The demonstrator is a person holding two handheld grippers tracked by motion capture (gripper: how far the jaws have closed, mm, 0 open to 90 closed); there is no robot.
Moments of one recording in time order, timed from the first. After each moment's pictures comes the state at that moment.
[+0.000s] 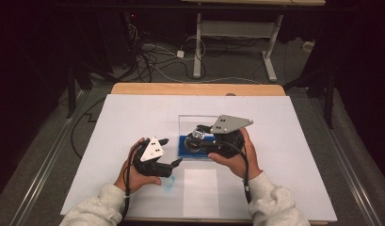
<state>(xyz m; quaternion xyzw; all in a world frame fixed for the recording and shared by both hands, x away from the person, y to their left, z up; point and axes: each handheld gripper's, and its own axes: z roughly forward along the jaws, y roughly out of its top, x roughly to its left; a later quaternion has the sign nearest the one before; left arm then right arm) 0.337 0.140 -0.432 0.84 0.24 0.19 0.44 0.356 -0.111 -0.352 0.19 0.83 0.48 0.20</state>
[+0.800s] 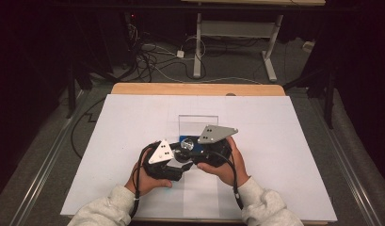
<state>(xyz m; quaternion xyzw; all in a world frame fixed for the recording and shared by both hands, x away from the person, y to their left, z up) 0.330 0.118 -0.431 0.84 0.21 0.17 0.47 0.347 -0.086 -0.375 0.17 0.84 0.48 0.16</state>
